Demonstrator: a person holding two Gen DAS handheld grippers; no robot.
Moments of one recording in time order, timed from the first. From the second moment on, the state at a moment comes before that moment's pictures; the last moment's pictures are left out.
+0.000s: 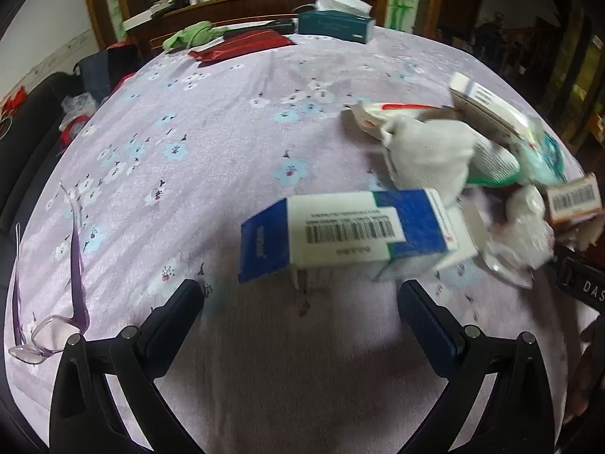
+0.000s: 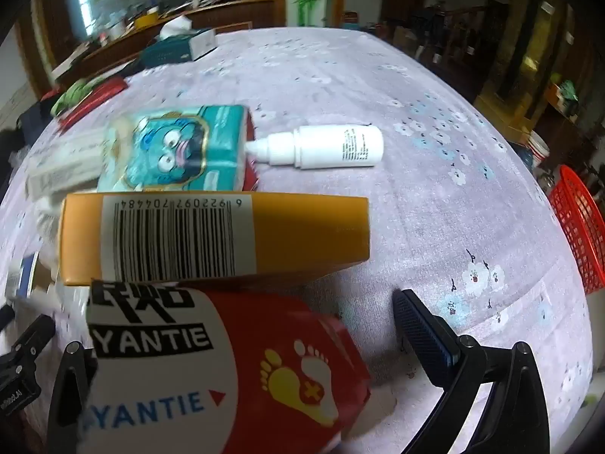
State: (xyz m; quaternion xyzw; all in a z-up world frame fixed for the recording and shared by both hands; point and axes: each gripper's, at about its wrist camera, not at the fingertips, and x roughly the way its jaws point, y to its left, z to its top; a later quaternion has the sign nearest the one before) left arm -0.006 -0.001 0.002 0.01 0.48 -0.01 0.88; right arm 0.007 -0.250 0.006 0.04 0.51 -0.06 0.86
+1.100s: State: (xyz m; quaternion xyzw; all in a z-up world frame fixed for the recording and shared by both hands) left arm -0.110 -0.038 0.117 0.00 0.41 -0.06 0.91; right arm -0.100 -0.284 0.096 0.04 0.47 0.13 0.87
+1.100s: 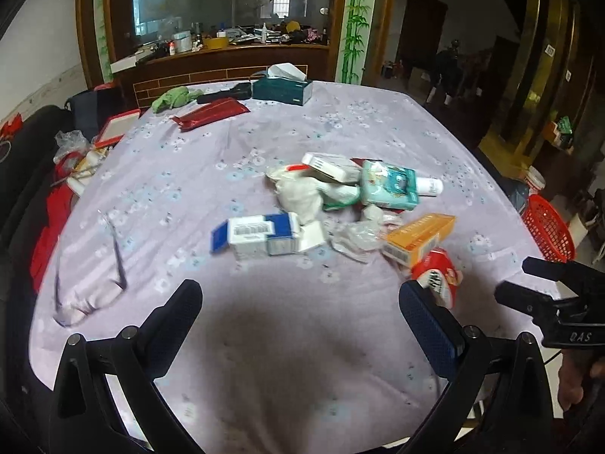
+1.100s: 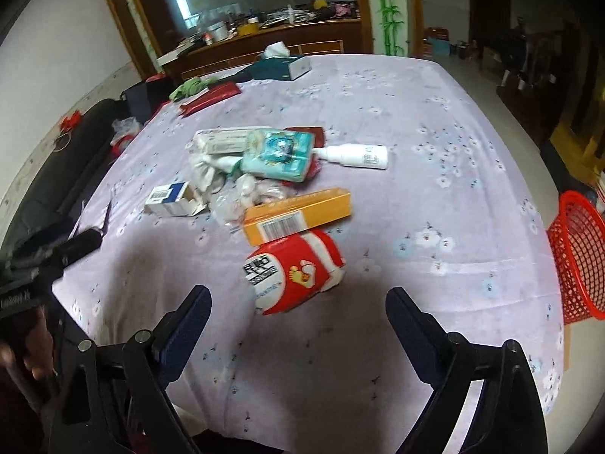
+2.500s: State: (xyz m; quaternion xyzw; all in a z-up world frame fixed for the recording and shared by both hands) left arm 0.026 -0.017 0.032 0.21 0.46 -0.26 0.83; right arm -0.064 -0.225 0.047 -0.08 0.52 0.06 0.85
